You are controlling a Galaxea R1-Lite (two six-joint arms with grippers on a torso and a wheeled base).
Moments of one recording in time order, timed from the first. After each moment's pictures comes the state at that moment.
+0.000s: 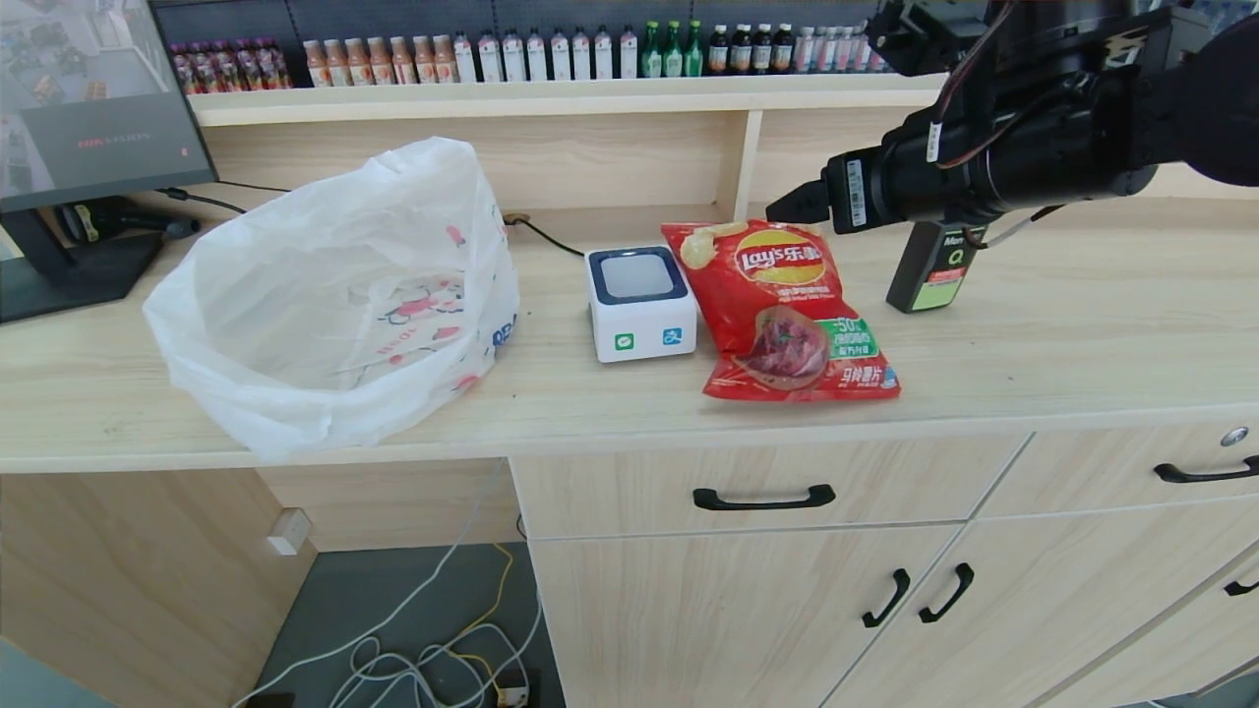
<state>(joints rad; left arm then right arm) 0.00 0.00 0.00 0.00 0.00 -0.01 0.46 1.91 -2.00 0.41 -0.15 -0.08</state>
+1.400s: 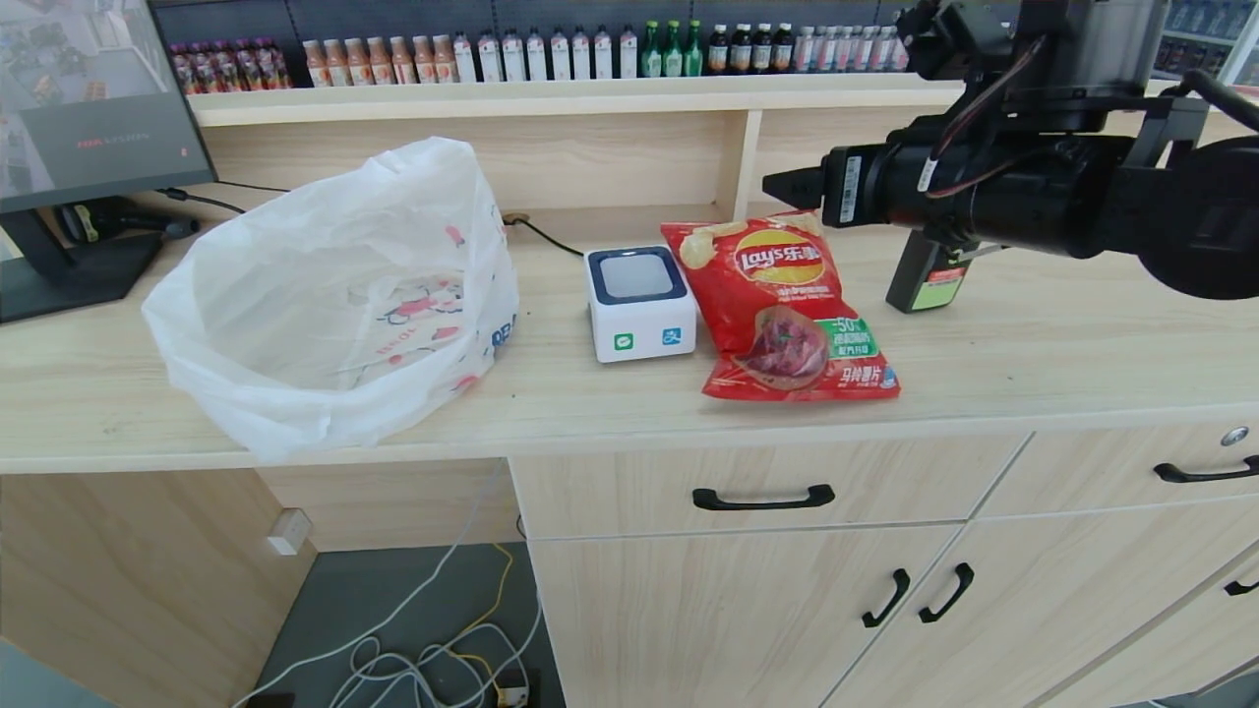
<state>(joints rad) 0.00 0.00 0.00 0.00 0.00 -0.01 0.46 1.82 -1.63 -0.12 -0.15 -0.04</state>
